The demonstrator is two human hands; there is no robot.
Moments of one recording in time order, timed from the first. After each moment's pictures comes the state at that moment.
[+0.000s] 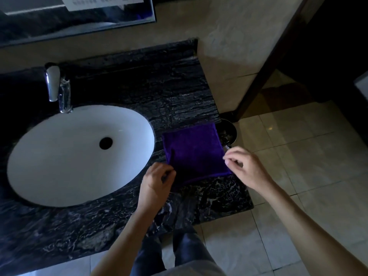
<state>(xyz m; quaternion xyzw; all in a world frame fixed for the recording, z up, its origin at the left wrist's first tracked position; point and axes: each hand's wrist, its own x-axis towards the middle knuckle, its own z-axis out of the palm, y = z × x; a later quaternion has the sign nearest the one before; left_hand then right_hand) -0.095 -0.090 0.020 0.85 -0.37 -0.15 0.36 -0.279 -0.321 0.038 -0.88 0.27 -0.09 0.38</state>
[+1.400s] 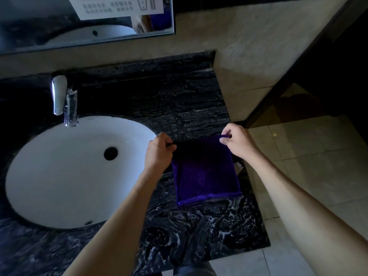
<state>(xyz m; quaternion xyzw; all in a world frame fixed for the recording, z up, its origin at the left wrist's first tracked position) 0.030 -0.195 0.021 0.90 -0.21 -0.22 0.32 -0.124 -0.401 0.030 -0.84 0.41 0.01 0.36</state>
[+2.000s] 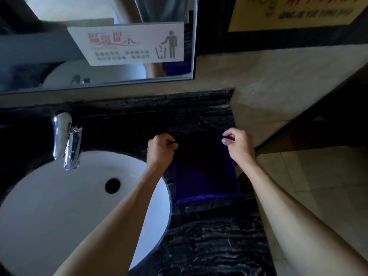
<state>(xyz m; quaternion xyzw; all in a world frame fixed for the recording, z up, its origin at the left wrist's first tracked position) 0.147 -0.275 0.024 0.89 -0.18 -0.17 0.38 0.004 -0.466 0.024 -0.81 0.43 -0.10 0.39</state>
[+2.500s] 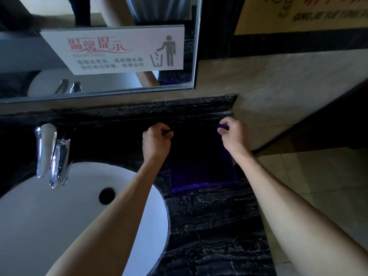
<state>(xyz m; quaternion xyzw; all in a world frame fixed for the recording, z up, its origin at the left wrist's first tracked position) 0.194 -0.309 0.020 0.90 -0.16 -0.13 0.39 0.069 -0.500 0.008 -0.81 0.45 -0.10 0.36</state>
